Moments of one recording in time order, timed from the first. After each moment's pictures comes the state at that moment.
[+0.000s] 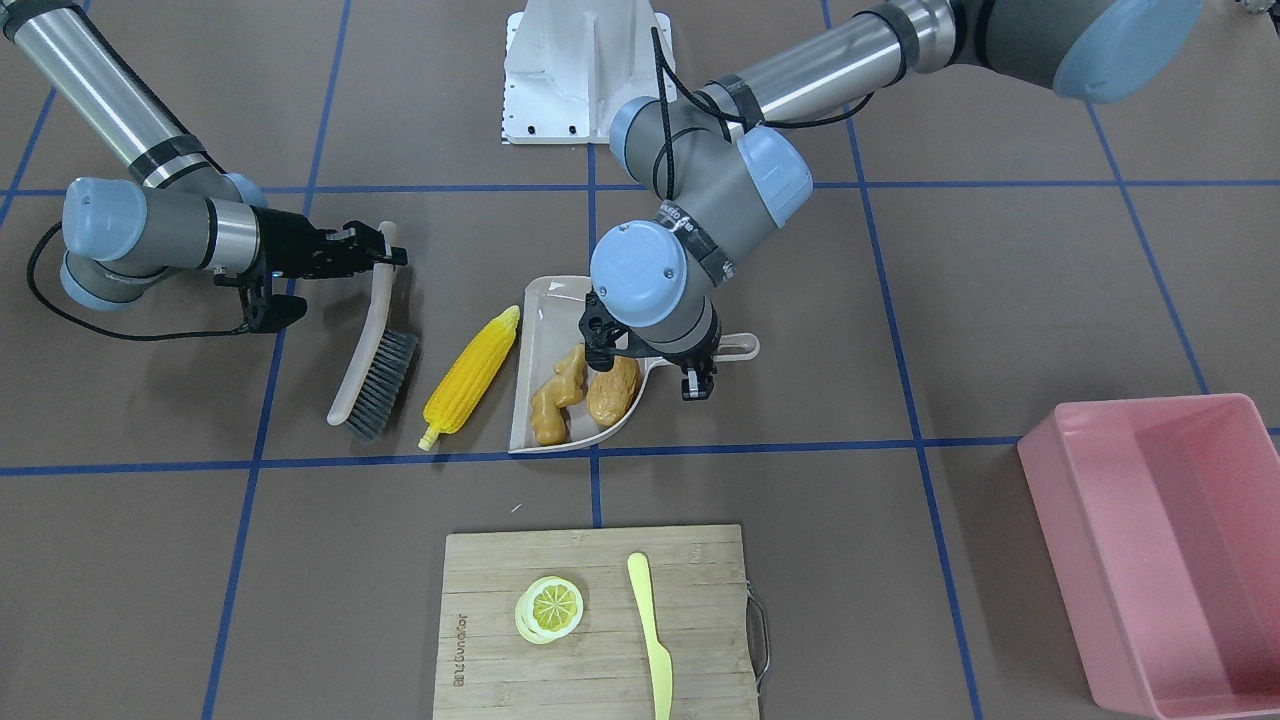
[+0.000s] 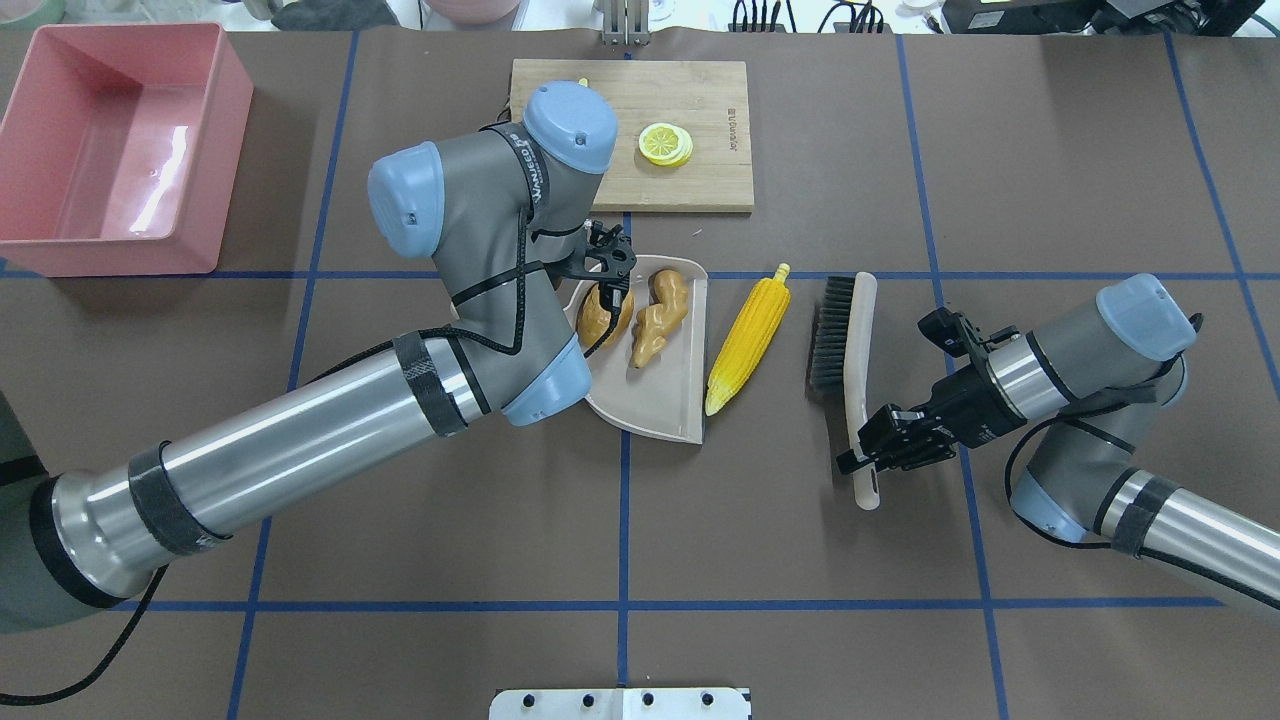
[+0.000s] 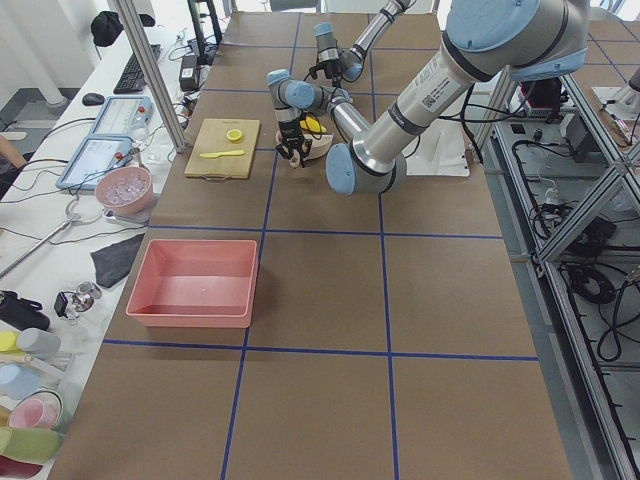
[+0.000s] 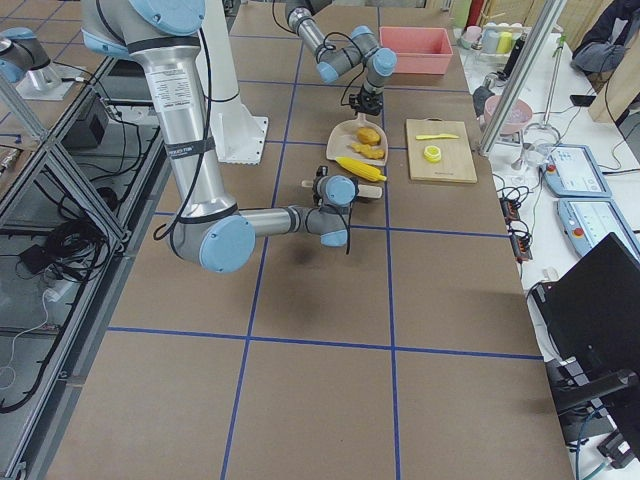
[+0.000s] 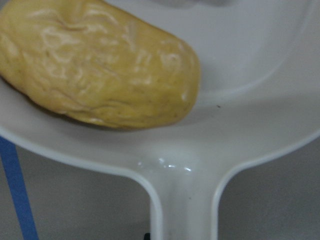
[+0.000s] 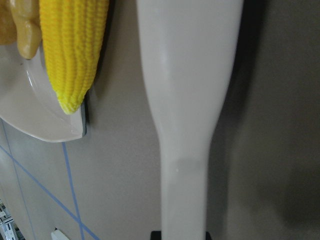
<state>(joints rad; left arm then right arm) -0.64 -2.57 -1.22 -1.22 -1.99 0.71 0.67 -1.29 1.27 0.00 2.51 1.62</state>
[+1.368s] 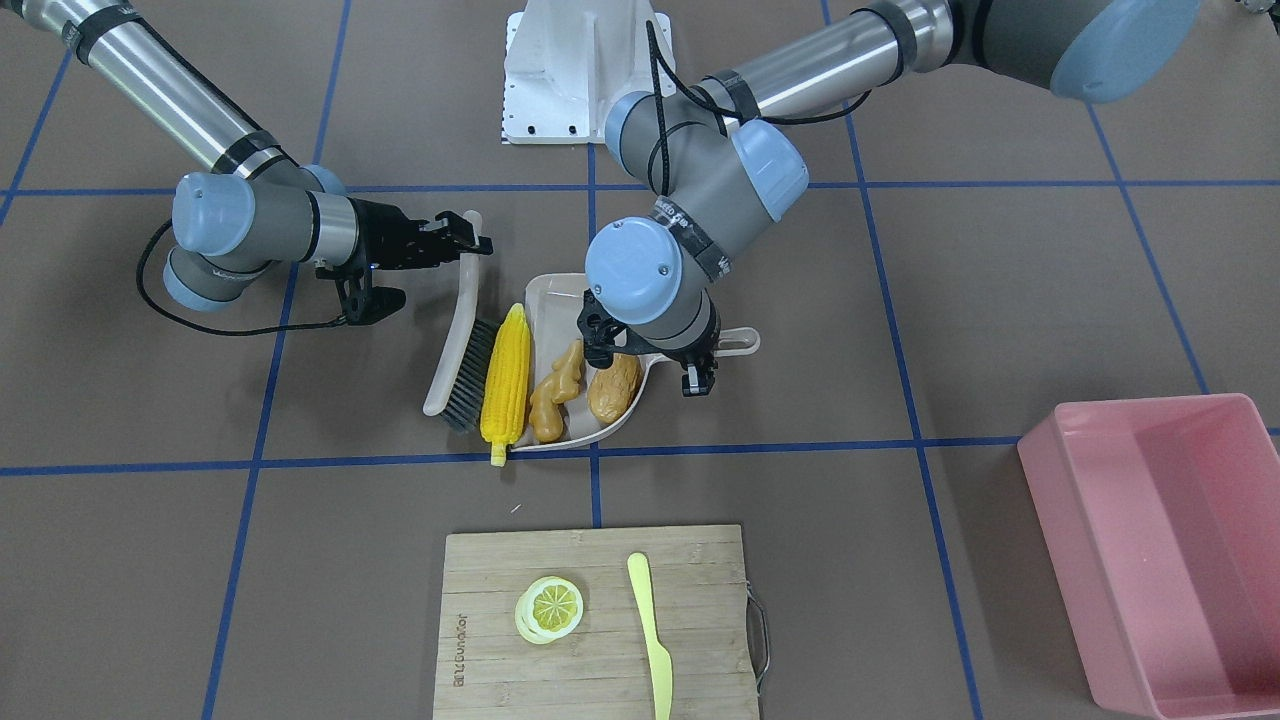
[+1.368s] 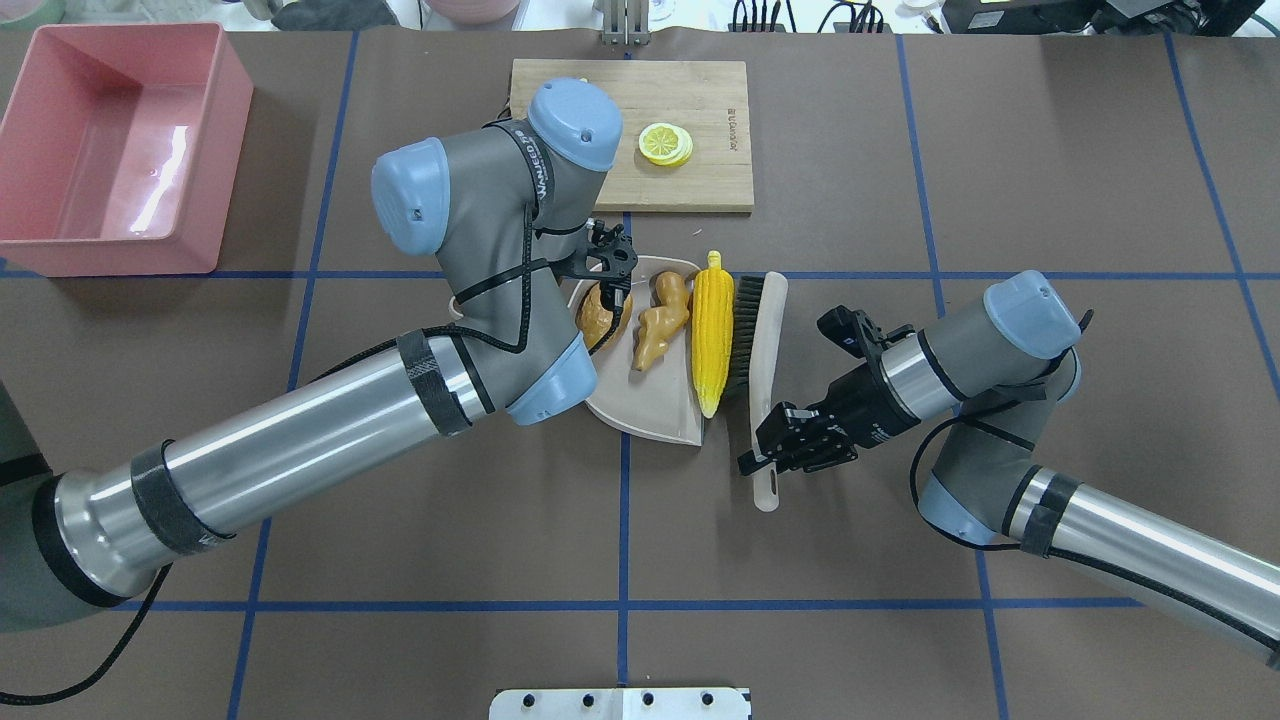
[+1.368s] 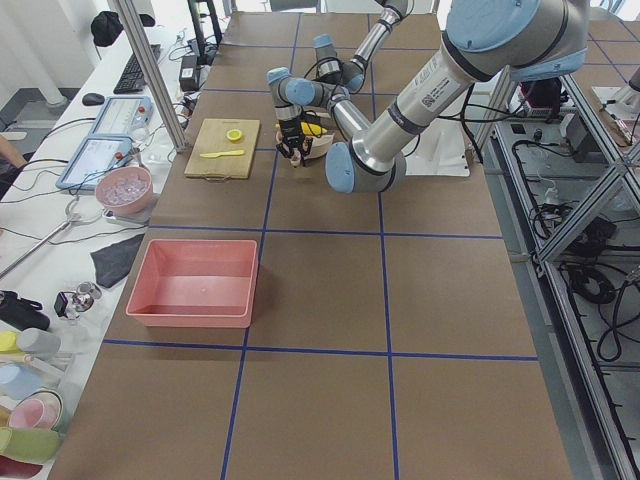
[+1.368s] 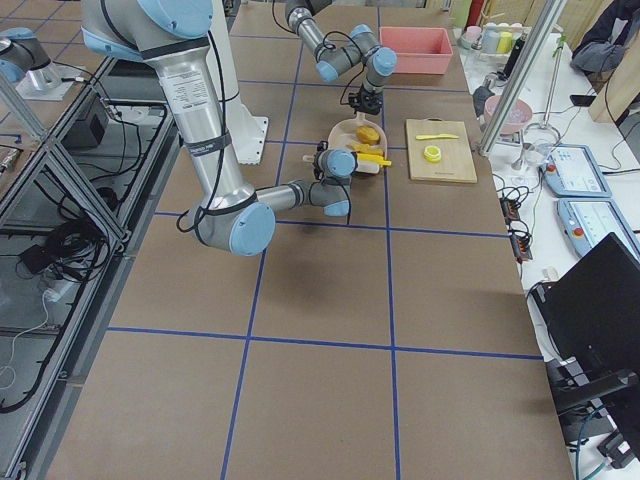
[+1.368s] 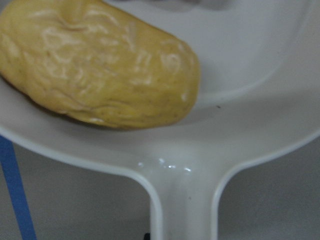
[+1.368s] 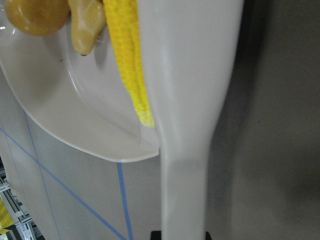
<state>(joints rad) -0.64 -2.57 -1.22 -1.19 -1.99 0.71 0.60 -1.15 1.28 -0.09 2.45 1.69</state>
